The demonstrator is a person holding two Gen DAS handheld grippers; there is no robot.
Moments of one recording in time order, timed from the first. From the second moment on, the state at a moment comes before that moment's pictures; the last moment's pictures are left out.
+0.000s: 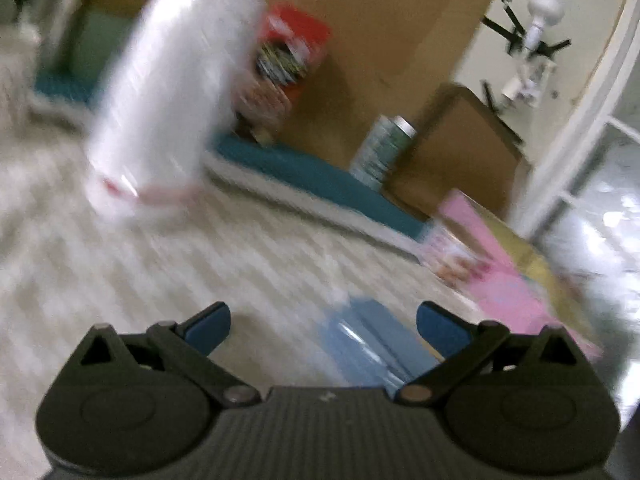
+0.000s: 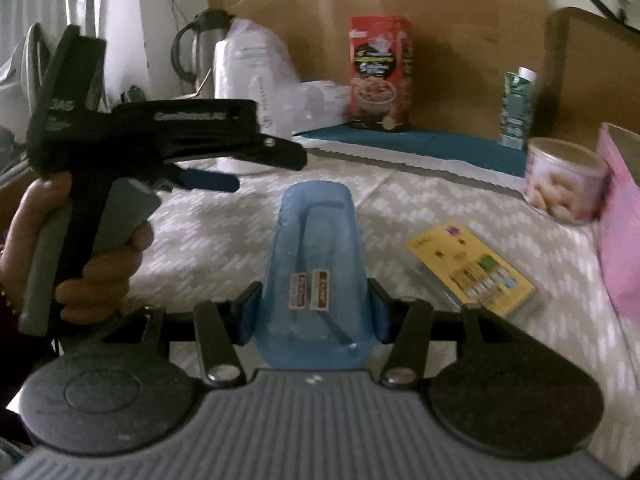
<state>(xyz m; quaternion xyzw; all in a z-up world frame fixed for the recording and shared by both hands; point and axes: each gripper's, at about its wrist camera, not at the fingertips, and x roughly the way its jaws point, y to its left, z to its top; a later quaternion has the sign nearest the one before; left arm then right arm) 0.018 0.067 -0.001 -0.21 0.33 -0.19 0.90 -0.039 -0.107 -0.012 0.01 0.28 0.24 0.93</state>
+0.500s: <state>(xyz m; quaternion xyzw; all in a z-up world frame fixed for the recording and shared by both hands) -0.015 -0.028 0.027 -0.14 0.34 -0.26 0.89 -0.074 -0.137 -0.006 0.02 0.20 0.19 0.96</state>
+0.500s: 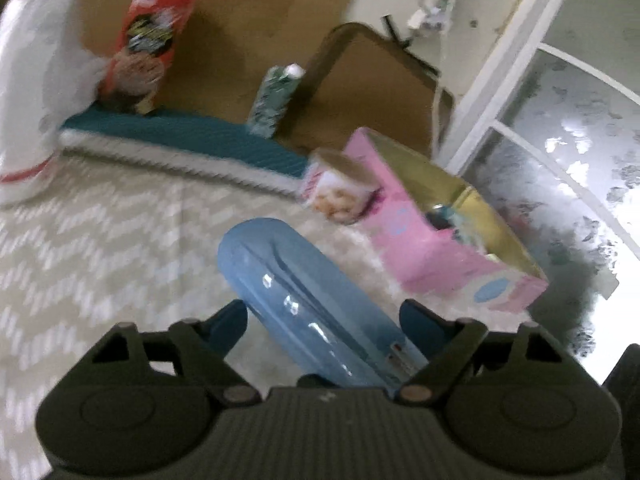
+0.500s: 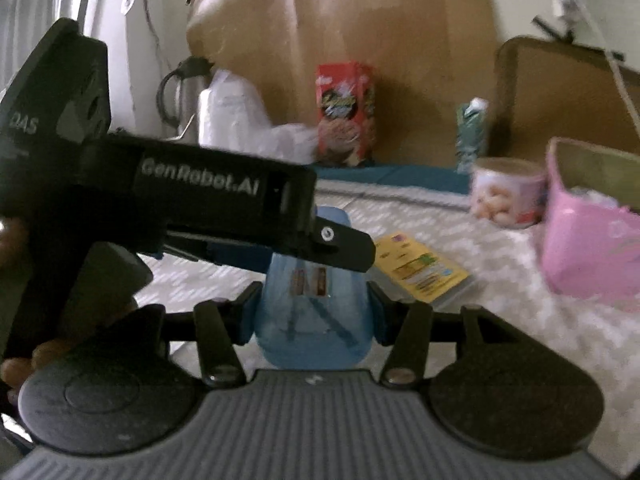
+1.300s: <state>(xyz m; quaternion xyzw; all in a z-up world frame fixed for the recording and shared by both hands) 0.089 -0.230 0.069 0.01 0.29 -0.31 0.91 0.014 -0.302 0.010 0.01 0.14 -0.07 0.99</state>
